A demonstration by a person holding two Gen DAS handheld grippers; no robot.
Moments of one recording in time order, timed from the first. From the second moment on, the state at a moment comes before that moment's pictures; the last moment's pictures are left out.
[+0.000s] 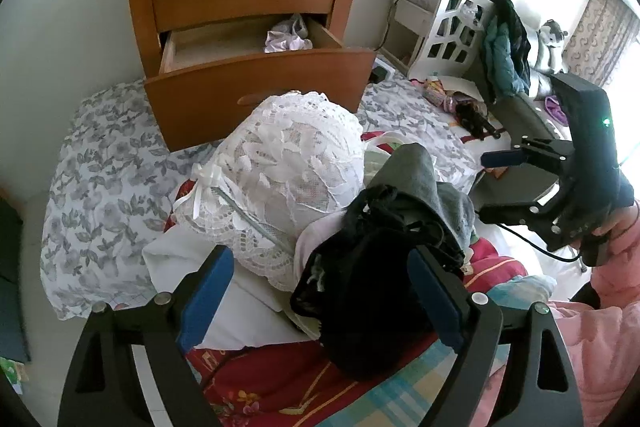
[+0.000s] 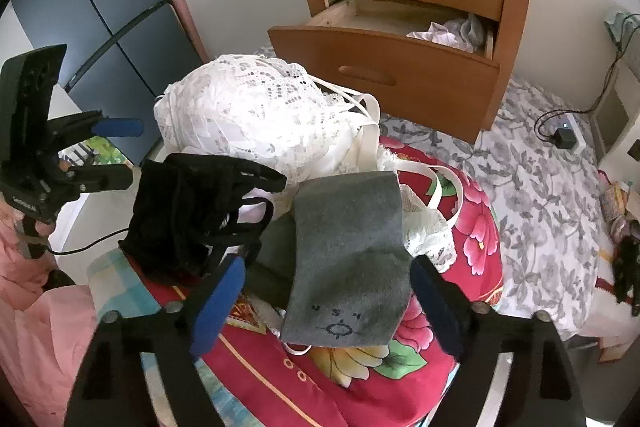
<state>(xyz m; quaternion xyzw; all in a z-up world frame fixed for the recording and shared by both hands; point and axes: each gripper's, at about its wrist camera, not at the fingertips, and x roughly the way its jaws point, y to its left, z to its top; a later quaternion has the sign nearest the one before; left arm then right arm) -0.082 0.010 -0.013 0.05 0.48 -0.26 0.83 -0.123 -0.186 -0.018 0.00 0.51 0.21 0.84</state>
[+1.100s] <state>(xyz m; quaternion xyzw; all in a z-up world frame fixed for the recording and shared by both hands) -0.074 0.016 -0.008 0.02 0.49 -0.25 0.84 -0.119 -0.187 -0.019 0.00 0.50 0.21 0.84</state>
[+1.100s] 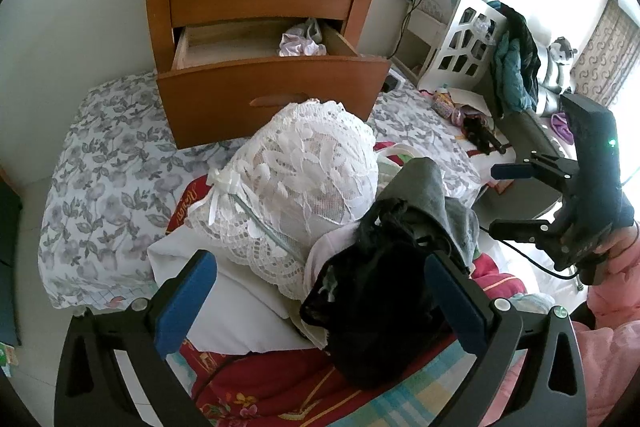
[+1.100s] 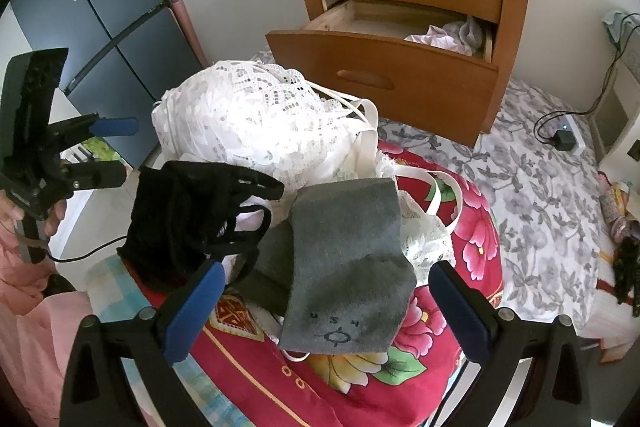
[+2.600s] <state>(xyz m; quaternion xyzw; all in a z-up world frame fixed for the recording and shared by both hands) 0.212 -0.001 0.012 -0.04 0.50 -0.12 0.85 0.147 -0.247 0.028 0.07 0.49 0.12 0.86</state>
